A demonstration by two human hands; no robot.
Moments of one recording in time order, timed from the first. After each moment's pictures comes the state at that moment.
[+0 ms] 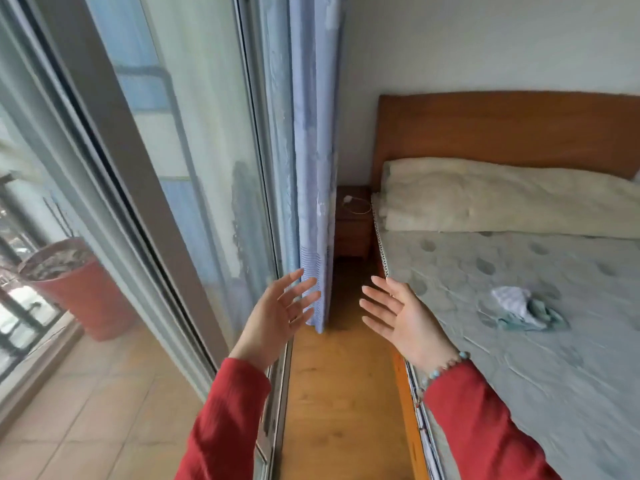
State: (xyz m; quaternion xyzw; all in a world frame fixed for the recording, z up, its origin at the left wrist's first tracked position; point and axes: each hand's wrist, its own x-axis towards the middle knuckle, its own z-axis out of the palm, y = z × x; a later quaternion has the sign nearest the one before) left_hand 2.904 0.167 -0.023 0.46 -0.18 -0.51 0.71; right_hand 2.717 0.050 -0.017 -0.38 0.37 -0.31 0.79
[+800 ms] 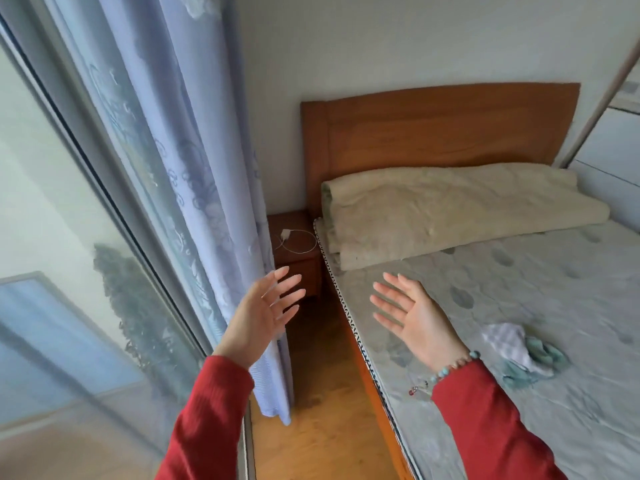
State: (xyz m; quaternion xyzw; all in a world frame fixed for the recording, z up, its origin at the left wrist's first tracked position) left_hand 3.108 -0.278 -0.021 0.46 -0.24 -0.59 0.63; right_hand 2.863 -0.347 -0.024 -0.32 0.43 -0.43 0.73
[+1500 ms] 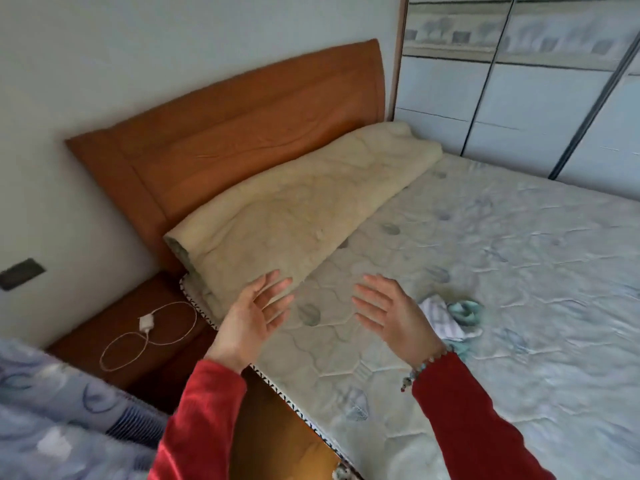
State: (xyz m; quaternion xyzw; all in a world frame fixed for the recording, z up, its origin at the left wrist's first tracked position) left_hand 2.992 -0.666 -0.060 0.43 -0.32 -0.74 0.41; right_hand 2.762 -0.596 -0.082 -0.16 0.48 -0.58 0.64
